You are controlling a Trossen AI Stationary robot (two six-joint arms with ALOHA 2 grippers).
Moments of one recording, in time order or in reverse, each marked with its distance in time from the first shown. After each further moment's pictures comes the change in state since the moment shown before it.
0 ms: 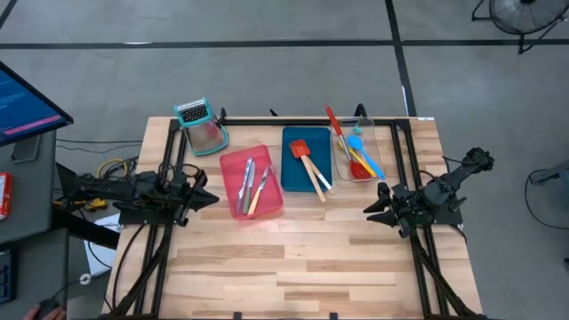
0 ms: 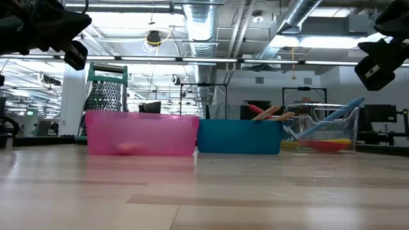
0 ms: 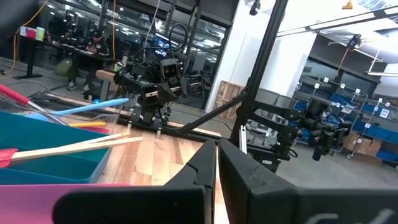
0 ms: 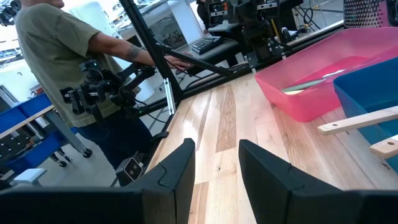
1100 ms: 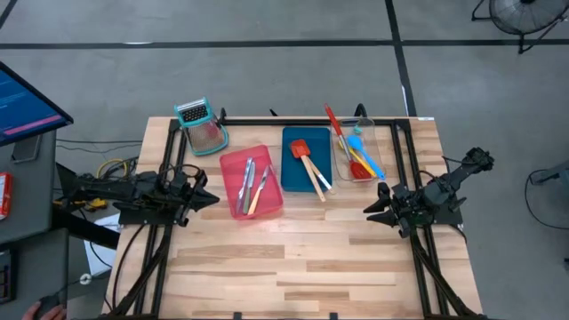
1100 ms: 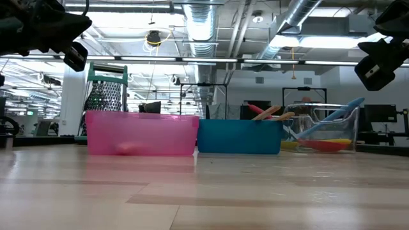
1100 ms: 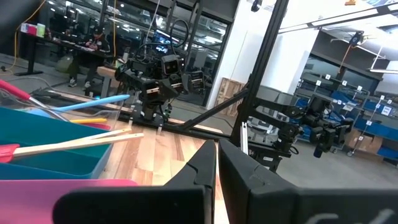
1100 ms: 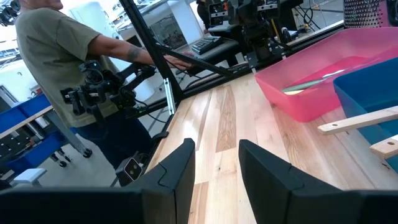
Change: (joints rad) left arm 0.000 0.000 0.000 -0.015 0.000 0.000; right arm 0.000 0.000 0.000 0.000 0.000 0.000
